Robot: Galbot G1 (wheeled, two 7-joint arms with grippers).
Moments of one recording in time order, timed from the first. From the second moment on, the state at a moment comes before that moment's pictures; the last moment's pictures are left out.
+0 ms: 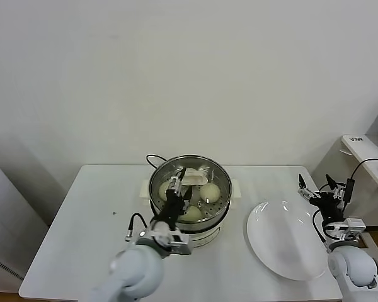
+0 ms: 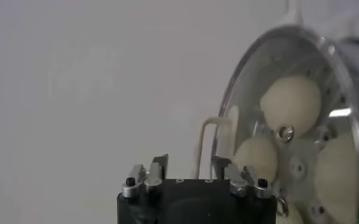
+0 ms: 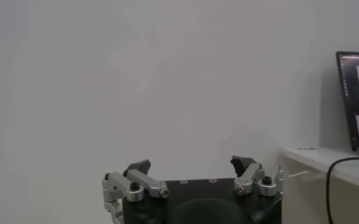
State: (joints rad) left arm 0.99 -1.20 0.08 -2.10 0.92 0.50 0.30; right arm -1.25 1.06 0.70 1.67 0.52 0.09 0.00
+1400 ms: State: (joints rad) left arm 1.28 -1.18 -0.57 -1.90 -0.39 0.30 -0.03; right arm -1.38 1.09 0.68 1.71 0.51 0.01 -0.10
